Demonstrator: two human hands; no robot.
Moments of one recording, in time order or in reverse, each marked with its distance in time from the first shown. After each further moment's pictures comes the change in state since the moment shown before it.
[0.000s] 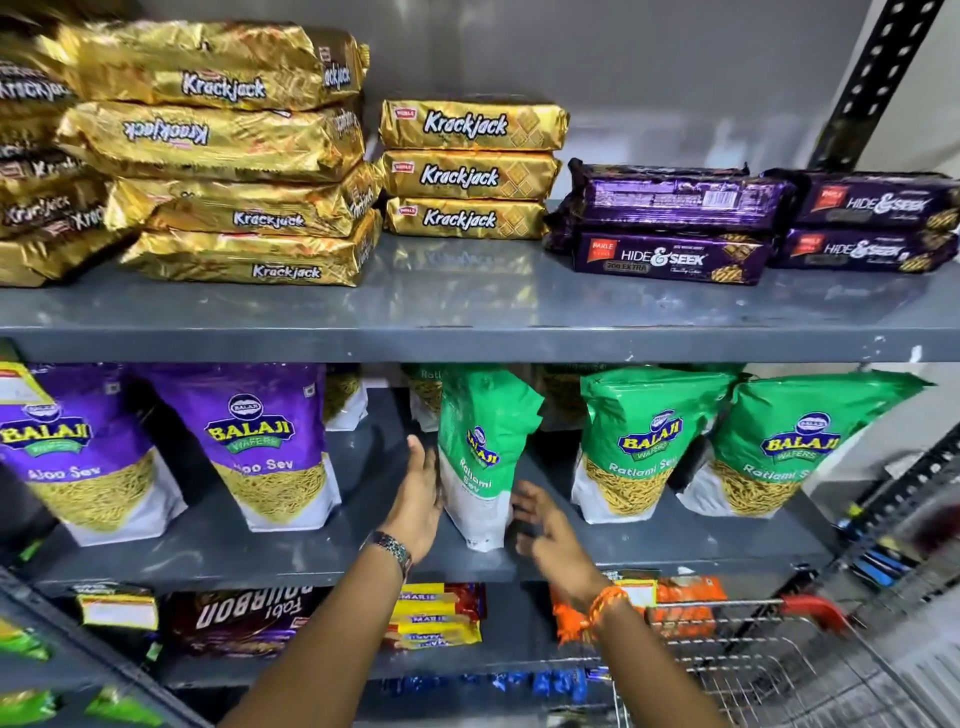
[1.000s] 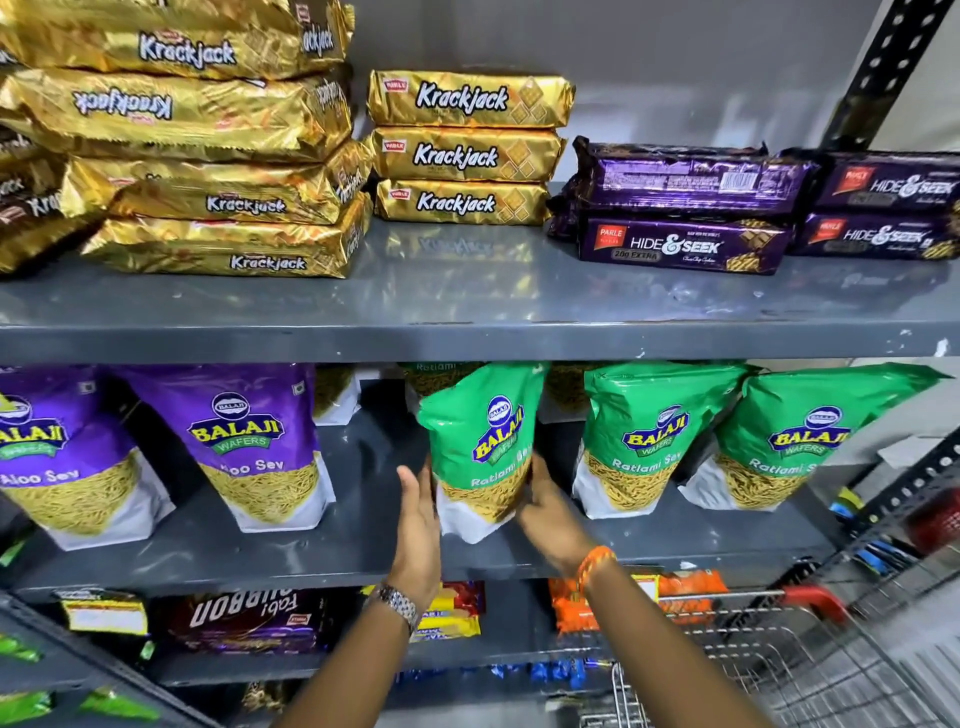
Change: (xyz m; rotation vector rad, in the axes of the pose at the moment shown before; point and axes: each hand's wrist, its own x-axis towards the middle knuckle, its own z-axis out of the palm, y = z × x) left_hand -0.028 -0.031 0.003 -0.119 -0.009 0.166; right_hand 0.020 -0.030 0.010 0.079 0.105 -0.045
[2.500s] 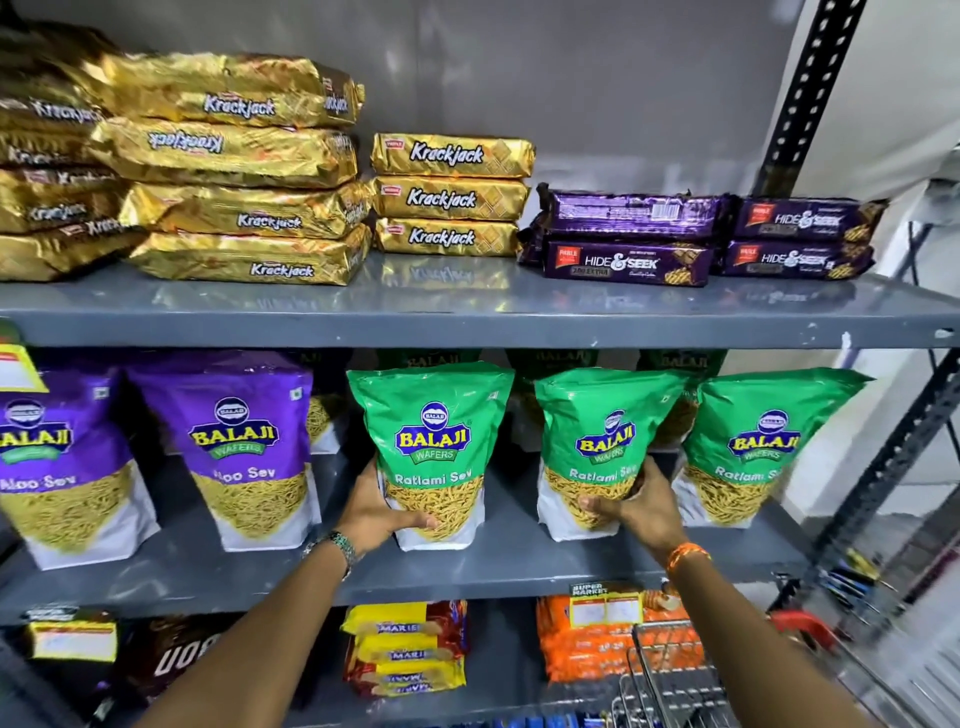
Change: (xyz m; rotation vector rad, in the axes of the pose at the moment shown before) left_hand 0.053 0.020 -0.064 0.723 -0.066 0.308; right_hand -0.019 0.007 -0.143 -0.110 0.365 -0.101
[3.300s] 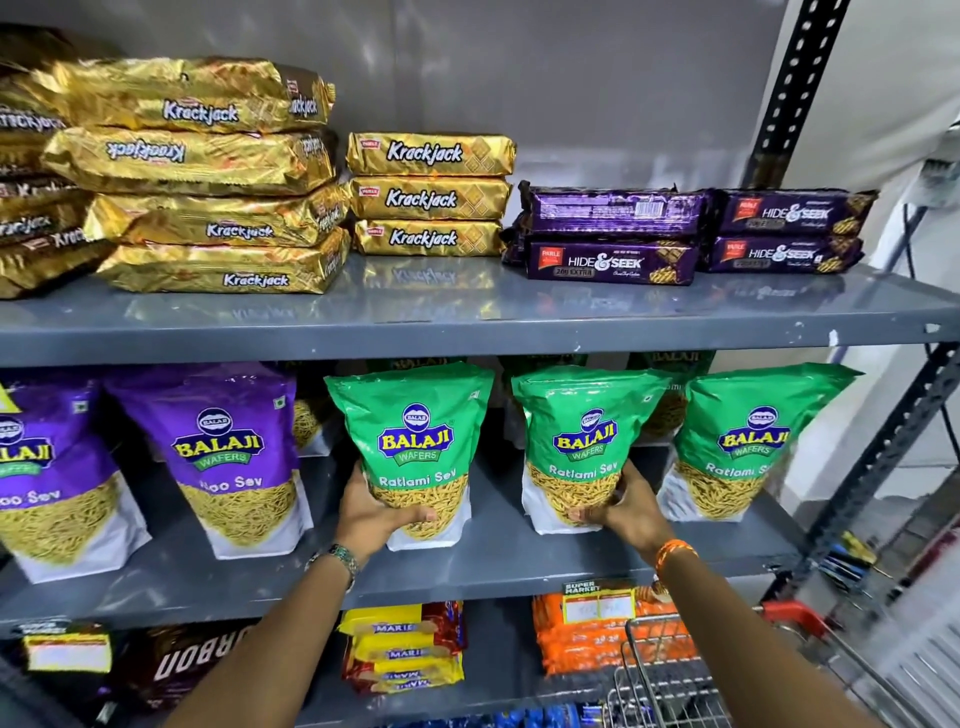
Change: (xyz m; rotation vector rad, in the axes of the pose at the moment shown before) left_hand 0.008 -0.012 0.011 -0.100 0.148 -0.066; right_hand 0.016 0.023 -0.002 -0.085 -0.133 0.063
